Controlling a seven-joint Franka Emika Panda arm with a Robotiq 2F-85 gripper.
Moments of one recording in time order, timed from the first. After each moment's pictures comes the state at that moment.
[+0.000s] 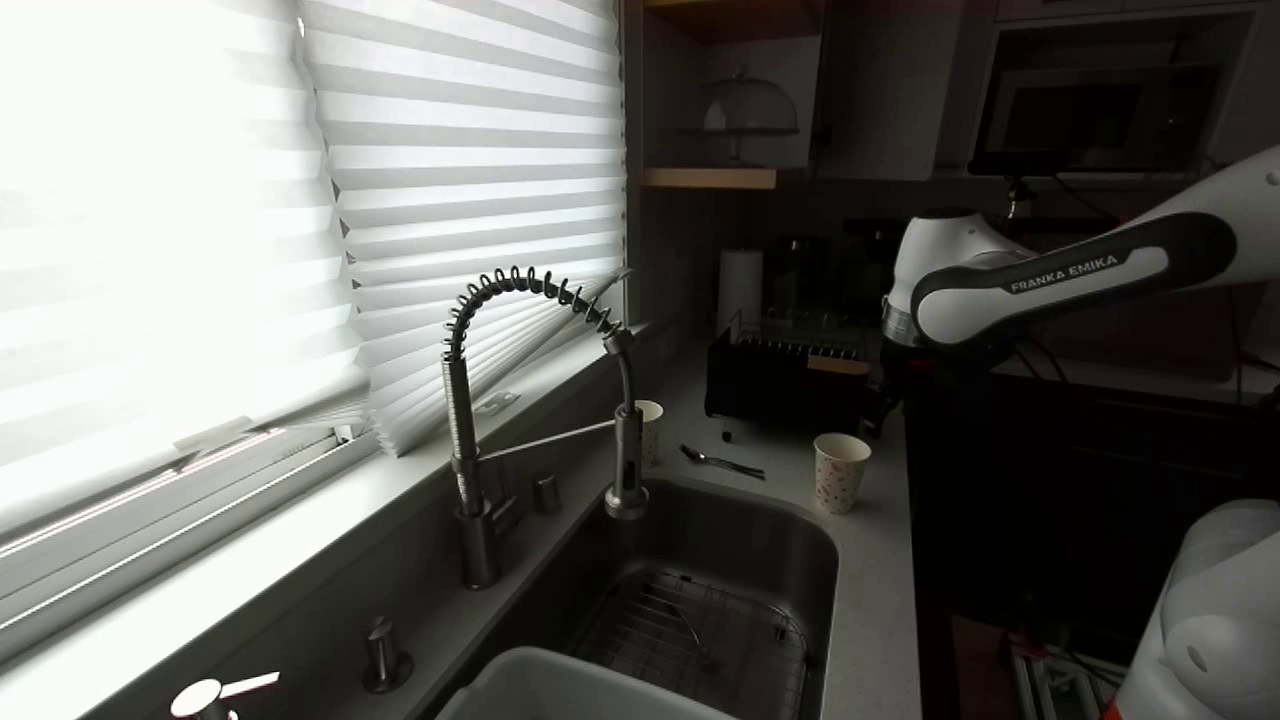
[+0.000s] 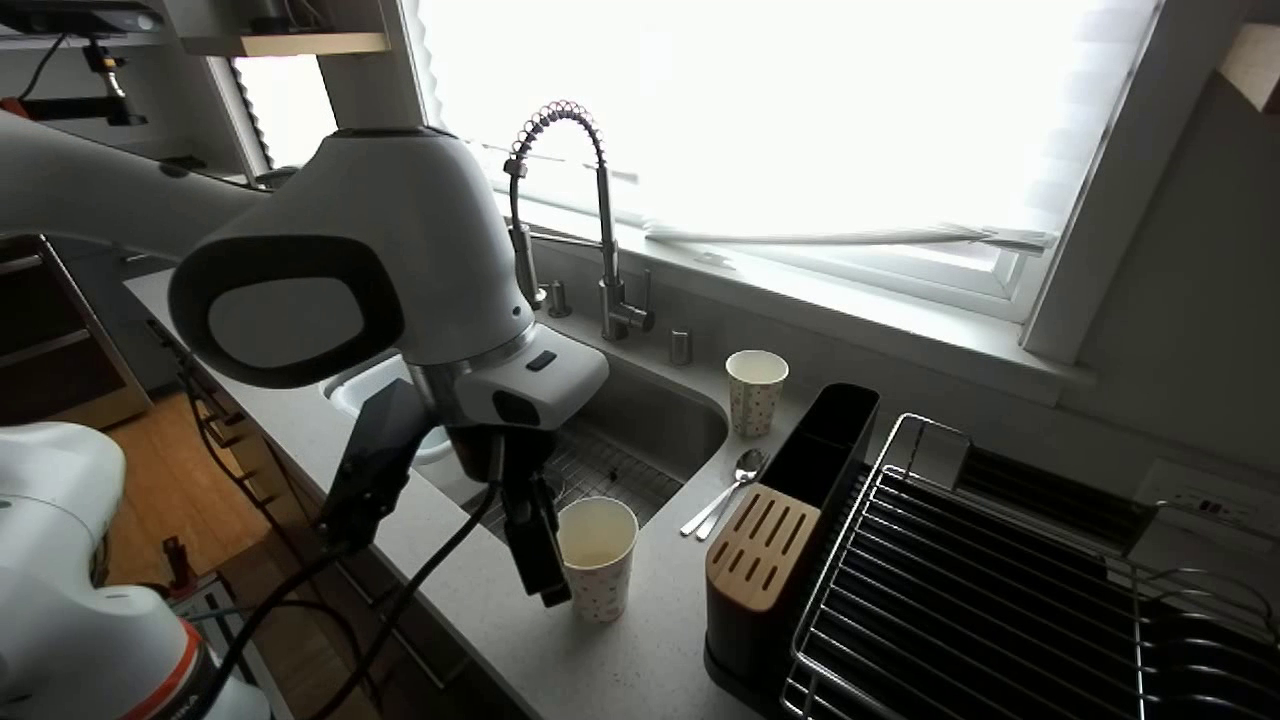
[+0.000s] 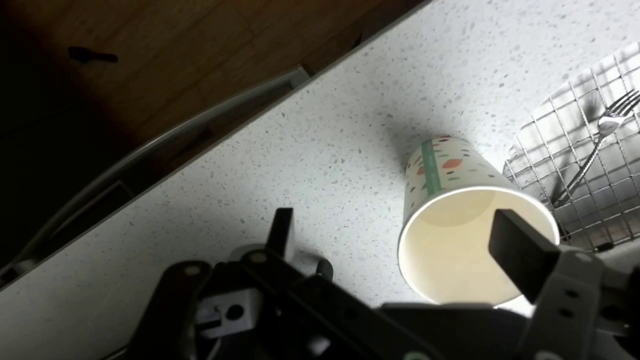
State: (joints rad) arm -0.43 -0.54 -0.31 -2.58 -0.32 2.20 0.02
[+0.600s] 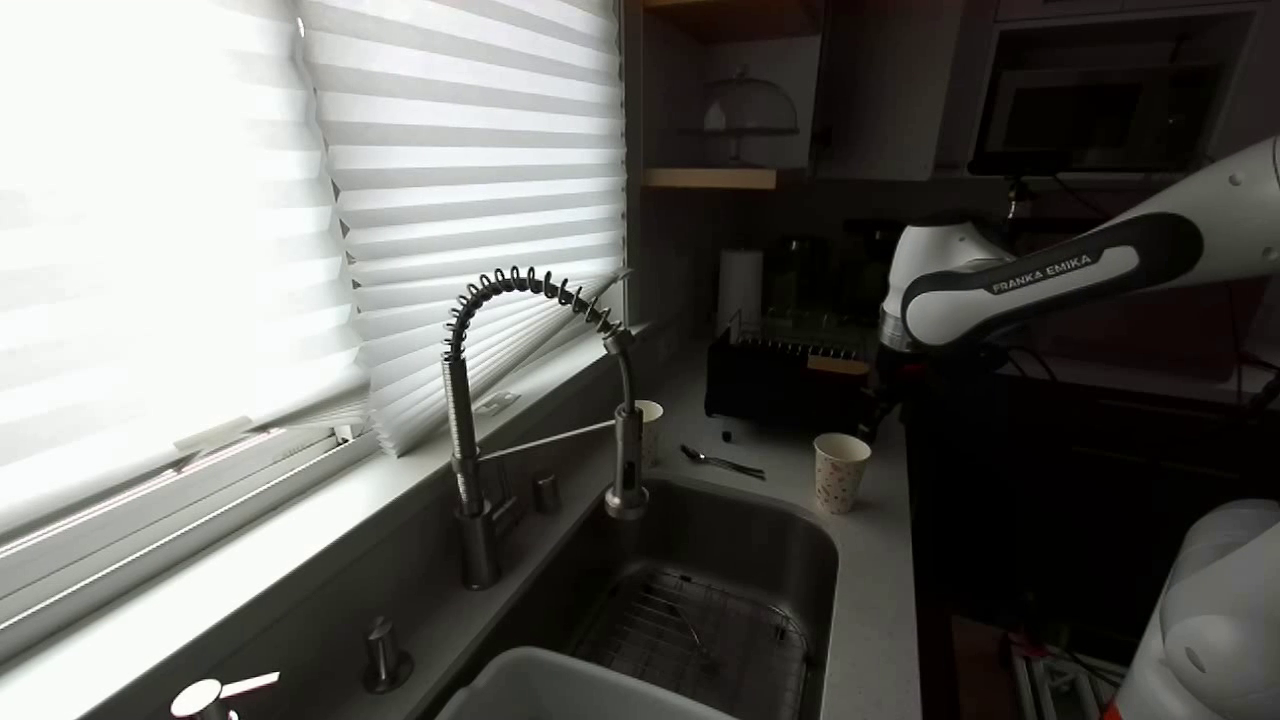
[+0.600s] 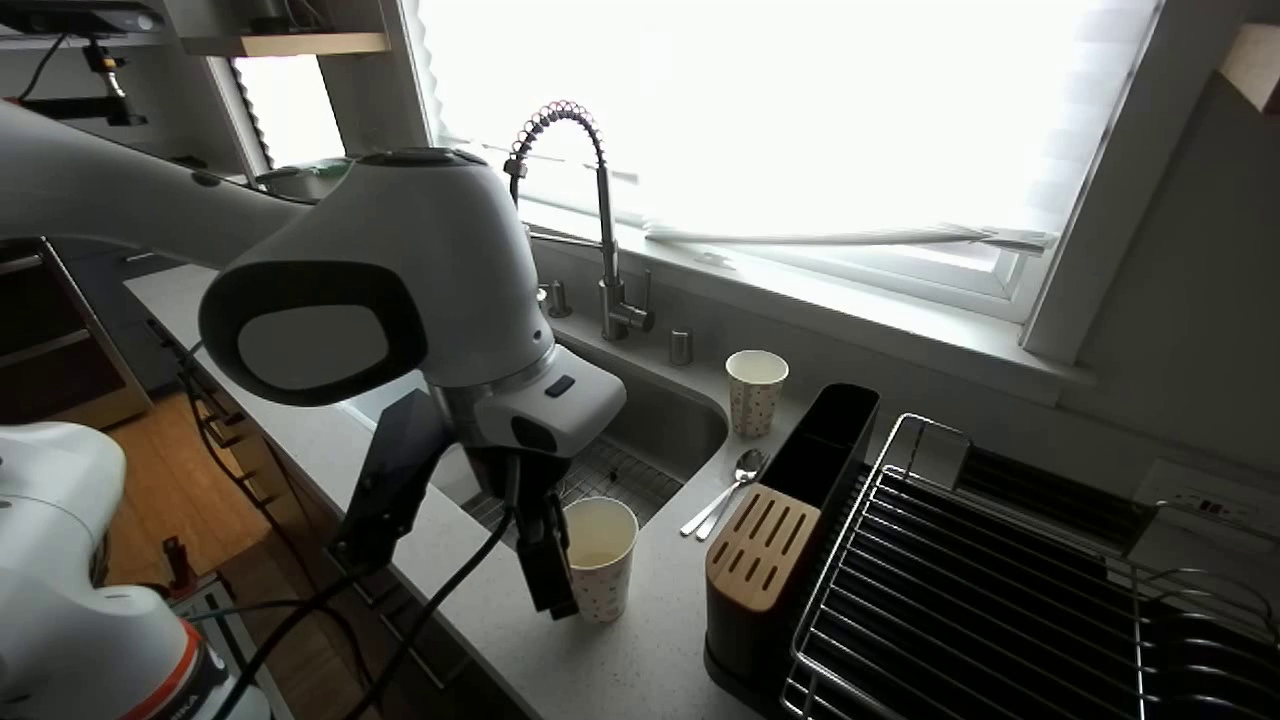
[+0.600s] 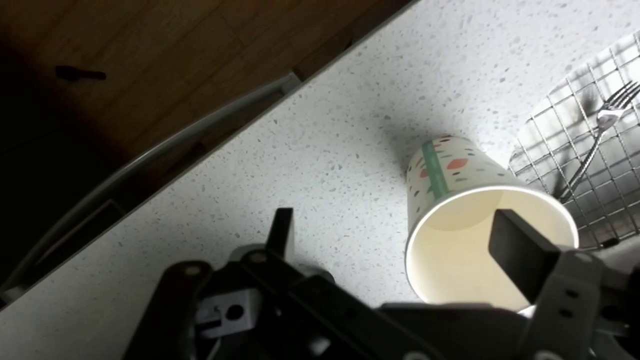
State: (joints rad) arm -0.43 -0.48 -0.33 -2.56 -0.28 2.22 0.02
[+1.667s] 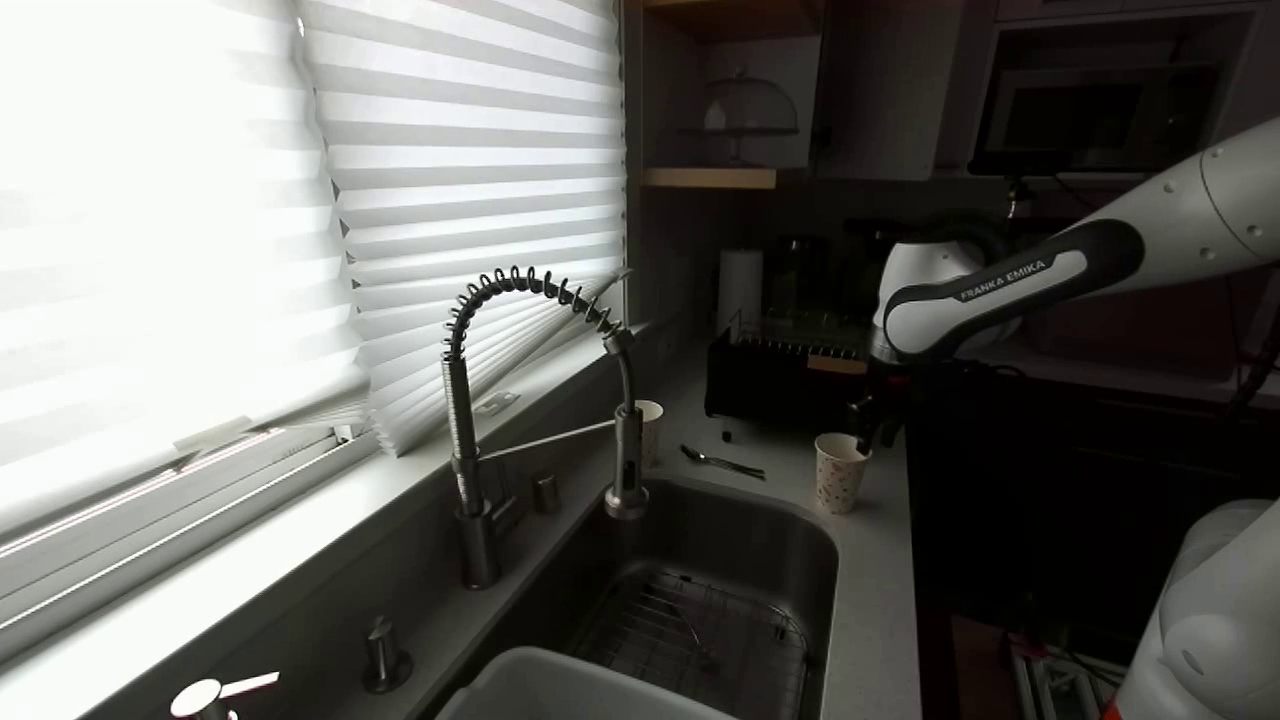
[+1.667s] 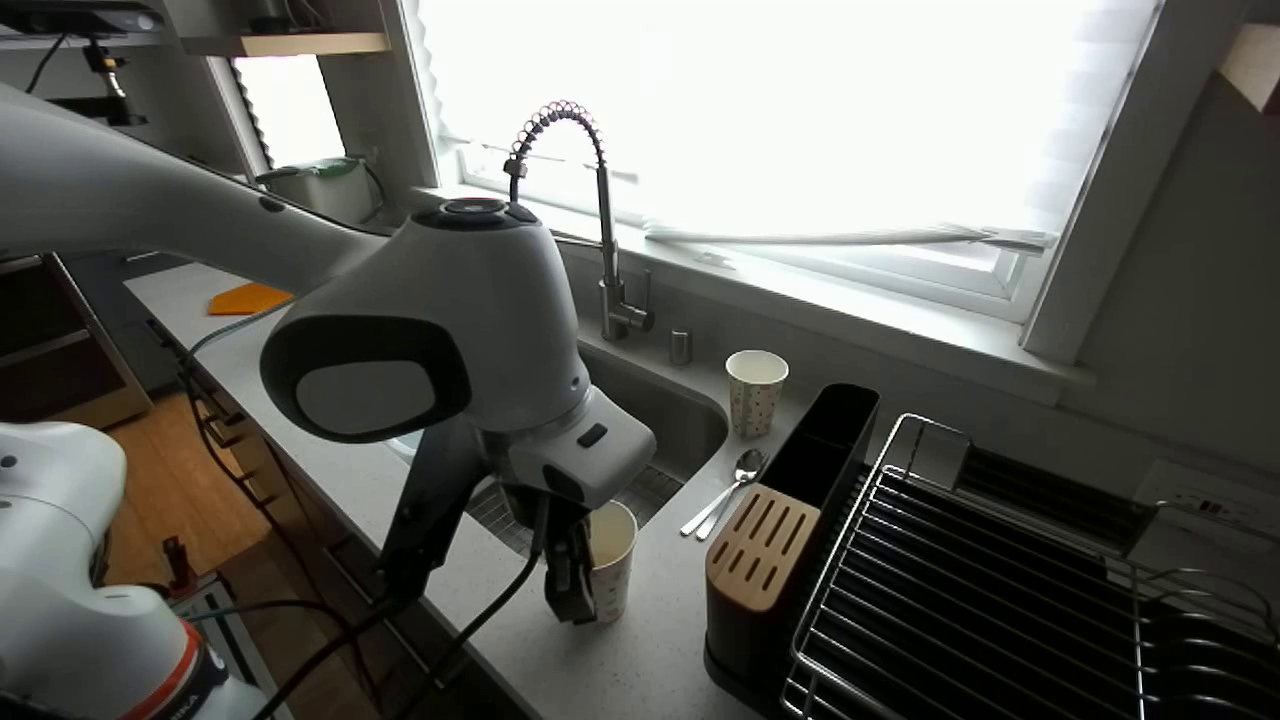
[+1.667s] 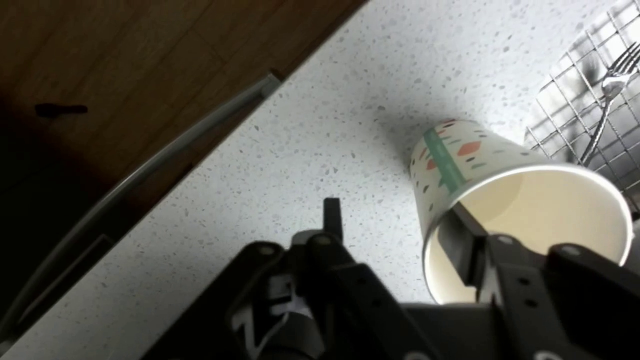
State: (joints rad) arm -0.44 -0.37 -0.35 -2.54 -0.20 2.29 0.06
